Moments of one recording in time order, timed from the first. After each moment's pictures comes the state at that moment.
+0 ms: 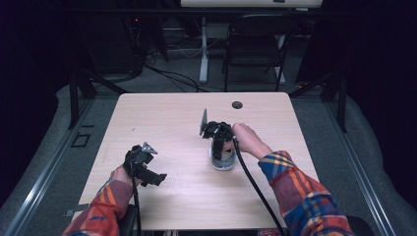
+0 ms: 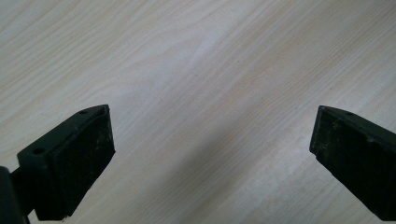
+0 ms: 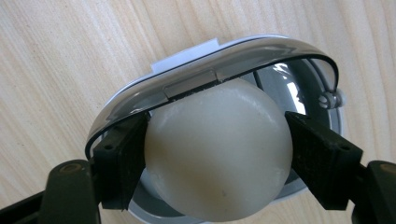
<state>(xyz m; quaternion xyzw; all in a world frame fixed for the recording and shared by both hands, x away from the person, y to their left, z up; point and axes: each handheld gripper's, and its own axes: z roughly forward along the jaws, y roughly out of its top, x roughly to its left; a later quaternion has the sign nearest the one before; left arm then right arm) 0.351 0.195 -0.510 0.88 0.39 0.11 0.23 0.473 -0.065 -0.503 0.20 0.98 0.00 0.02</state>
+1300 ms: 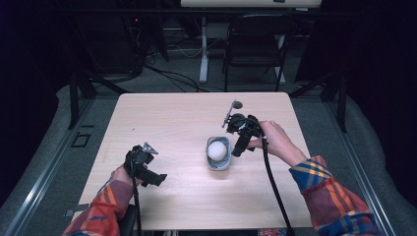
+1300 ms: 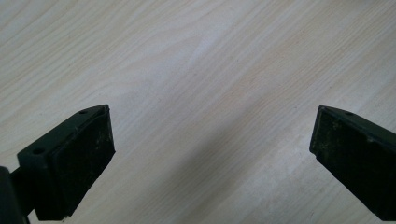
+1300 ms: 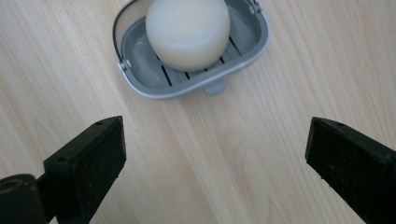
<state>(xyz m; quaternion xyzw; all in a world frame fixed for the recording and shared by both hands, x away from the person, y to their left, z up) 0.351 0.193 -0.511 0.88 0.39 0.11 0.23 0.428 -0.134 -0.430 0.22 0.97 0.08 0.08</state>
